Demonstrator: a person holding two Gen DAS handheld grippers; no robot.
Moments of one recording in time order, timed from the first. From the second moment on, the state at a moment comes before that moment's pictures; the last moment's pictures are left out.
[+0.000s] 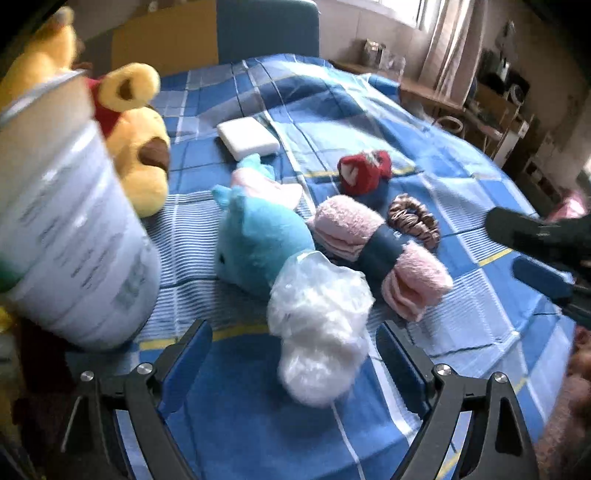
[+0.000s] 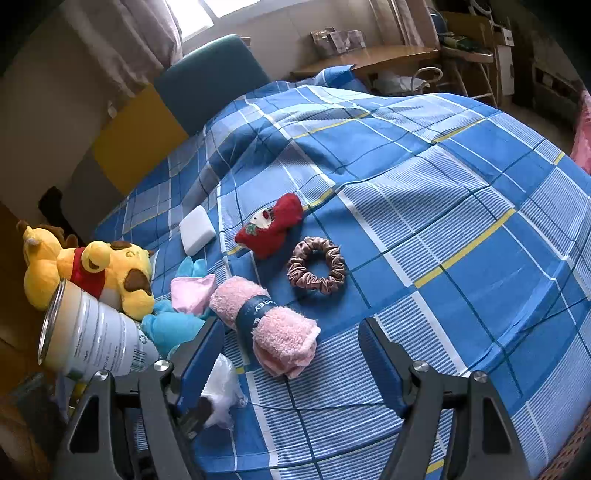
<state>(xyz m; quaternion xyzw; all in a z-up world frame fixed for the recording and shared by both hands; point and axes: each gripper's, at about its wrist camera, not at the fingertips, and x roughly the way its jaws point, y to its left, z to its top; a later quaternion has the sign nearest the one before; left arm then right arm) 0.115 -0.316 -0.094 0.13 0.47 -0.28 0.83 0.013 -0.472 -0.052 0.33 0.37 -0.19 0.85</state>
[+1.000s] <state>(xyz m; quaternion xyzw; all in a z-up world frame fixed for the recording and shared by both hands) 0.034 -0.216 -0.114 0.13 0.44 -0.32 0.83 0.050 -0.409 -0.071 0.25 0.46 -0.04 0.85</state>
